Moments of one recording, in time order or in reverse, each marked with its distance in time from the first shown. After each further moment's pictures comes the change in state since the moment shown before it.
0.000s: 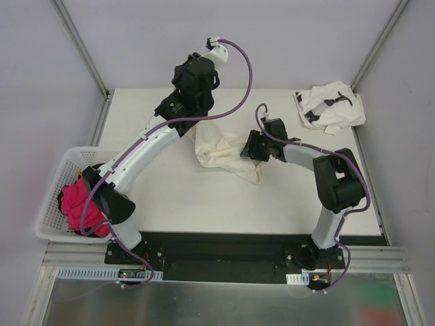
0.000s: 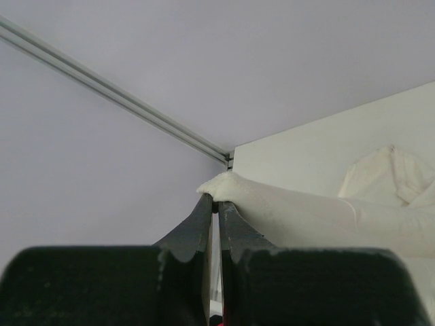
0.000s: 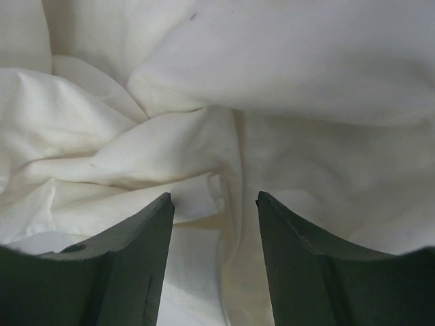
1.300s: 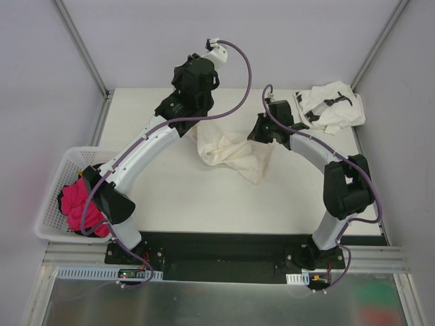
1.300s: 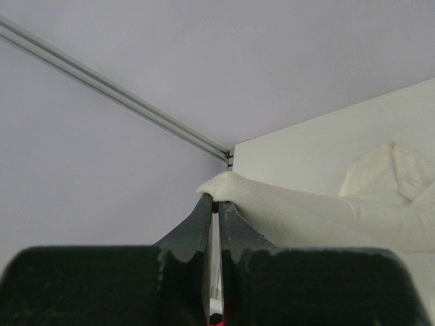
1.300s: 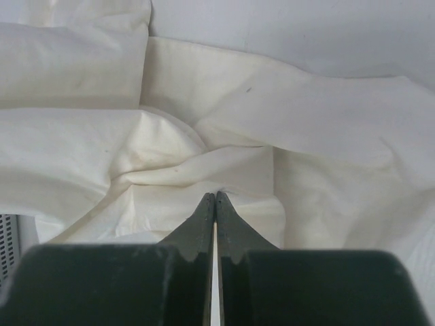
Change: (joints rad) left arm 0.006 0.000 -0.013 0.000 0.001 -0.004; right arm -0.016 -0.069 0.181 -0.153 0.030 -0.036
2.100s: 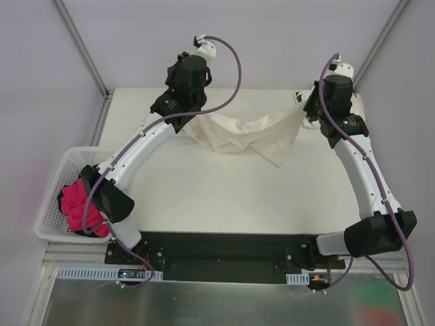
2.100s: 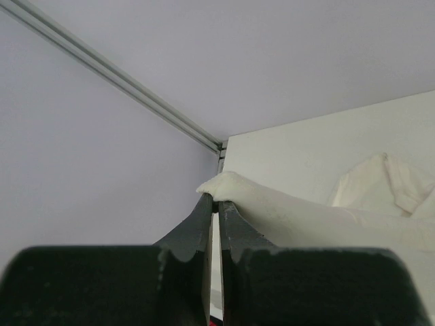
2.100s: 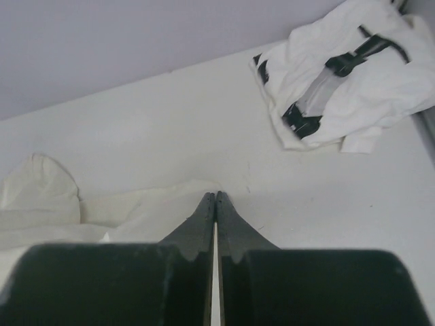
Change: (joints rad) left arm 0.072 0.000 -0.026 0.007 0.021 -0.103; right arm -0.194 -0.343 0.187 -0.224 0.413 -0.203
